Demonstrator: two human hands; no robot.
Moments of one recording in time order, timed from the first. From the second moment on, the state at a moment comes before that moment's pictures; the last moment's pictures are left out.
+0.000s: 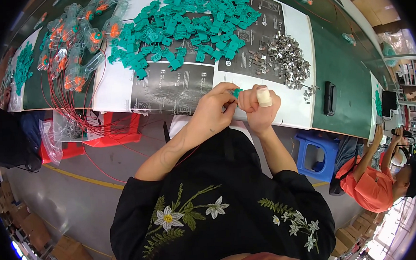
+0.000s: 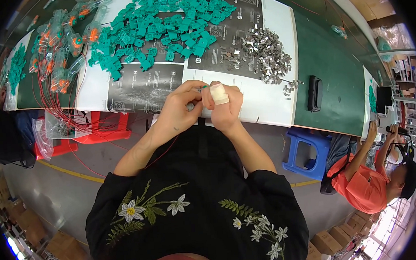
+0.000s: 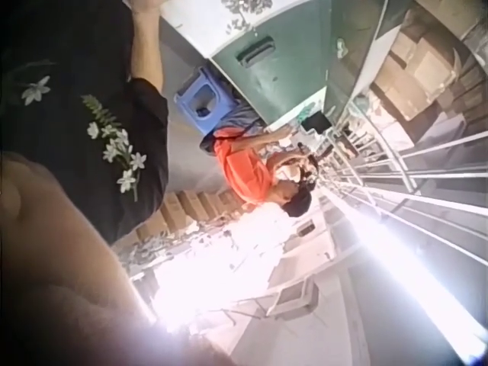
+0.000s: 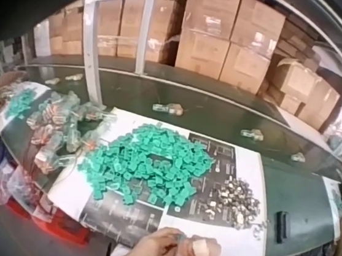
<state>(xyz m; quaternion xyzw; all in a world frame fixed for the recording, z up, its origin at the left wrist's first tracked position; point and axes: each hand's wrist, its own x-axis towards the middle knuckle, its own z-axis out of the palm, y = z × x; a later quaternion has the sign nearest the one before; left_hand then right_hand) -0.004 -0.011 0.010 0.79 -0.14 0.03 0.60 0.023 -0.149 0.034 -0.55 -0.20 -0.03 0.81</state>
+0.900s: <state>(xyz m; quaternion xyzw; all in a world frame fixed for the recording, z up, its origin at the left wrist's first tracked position) -0.009 -0.015 0.000 0.76 -0.12 0.09 0.64 0.073 -0.236 0.063 -0.94 -0.23 -0.04 0.24</state>
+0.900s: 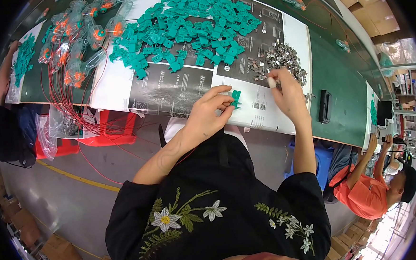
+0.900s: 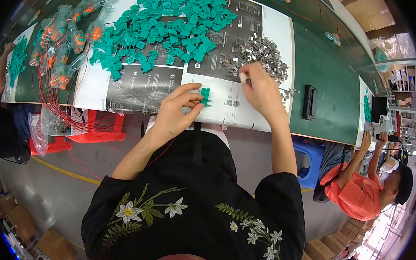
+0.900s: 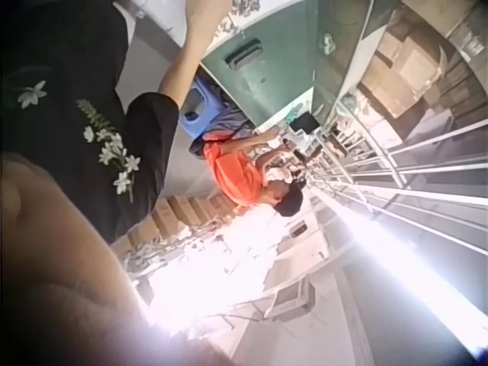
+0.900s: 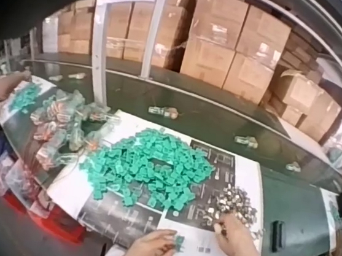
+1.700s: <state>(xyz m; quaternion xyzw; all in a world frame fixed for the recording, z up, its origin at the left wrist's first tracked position) -0.006 -0.026 0.008 0.83 -0.16 0.17 0.51 0.046 -0.253 0.042 -0.90 -0.24 0.02 0.35</state>
